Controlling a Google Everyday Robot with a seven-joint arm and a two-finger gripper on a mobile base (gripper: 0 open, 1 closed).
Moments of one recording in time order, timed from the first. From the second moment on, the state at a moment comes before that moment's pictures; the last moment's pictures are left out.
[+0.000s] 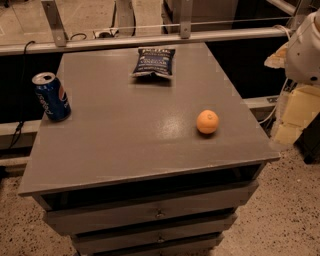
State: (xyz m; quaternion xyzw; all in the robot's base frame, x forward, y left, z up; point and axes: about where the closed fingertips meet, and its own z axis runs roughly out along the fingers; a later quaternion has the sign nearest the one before) arm 0.438 -0.217 0.977 -0.60 0.78 -0.03 0.16
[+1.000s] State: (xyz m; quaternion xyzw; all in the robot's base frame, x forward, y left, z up) arm 0.475 -0.108 0.926 -0.63 0.74 0.08 0.21
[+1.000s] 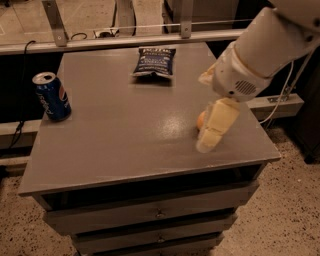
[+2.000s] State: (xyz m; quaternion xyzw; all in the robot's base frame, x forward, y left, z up) arm 0.503 0.059 0.924 -0.67 0.67 0.17 0.29
